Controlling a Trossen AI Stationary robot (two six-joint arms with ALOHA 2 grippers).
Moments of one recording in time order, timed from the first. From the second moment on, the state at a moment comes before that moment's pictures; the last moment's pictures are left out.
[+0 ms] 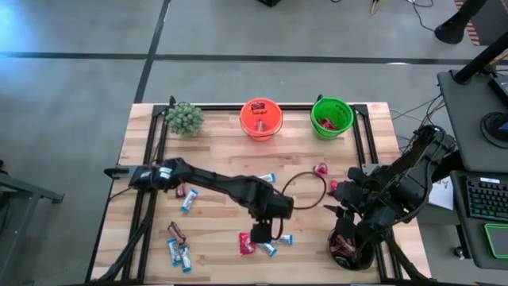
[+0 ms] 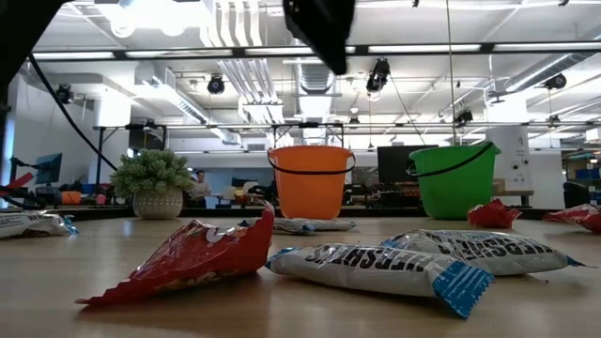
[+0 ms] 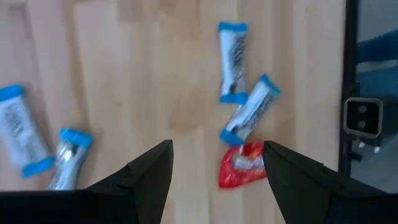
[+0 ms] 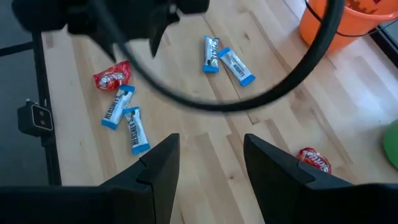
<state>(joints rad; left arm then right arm) -0.28 2.29 2.33 -1.32 0.09 -0.26 0.79 1.38 1.53 -1.35 0.59 1.04</state>
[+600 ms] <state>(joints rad) -0.31 2.40 2.33 -1.13 0.09 -0.30 0.79 1.38 1.54 -1.36 0.58 1.04</state>
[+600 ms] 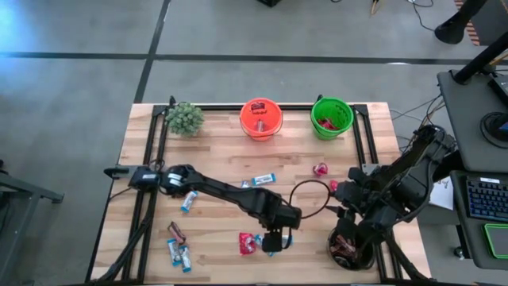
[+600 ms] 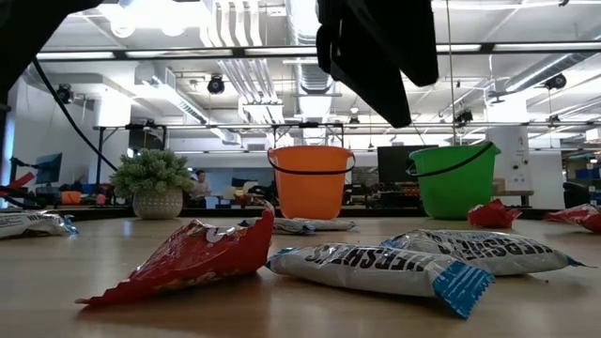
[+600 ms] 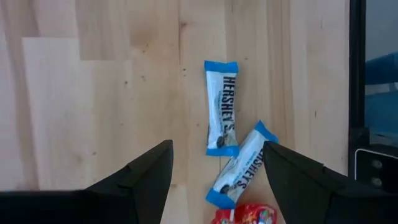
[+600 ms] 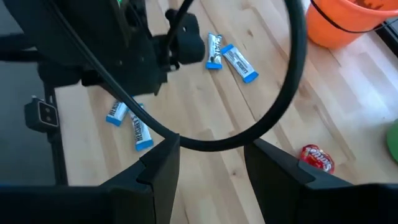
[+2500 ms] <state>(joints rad) -0.32 2.49 2.17 -0.93 0.17 -0.38 0.79 1.37 1.68 -1.35 0.58 0.99</state>
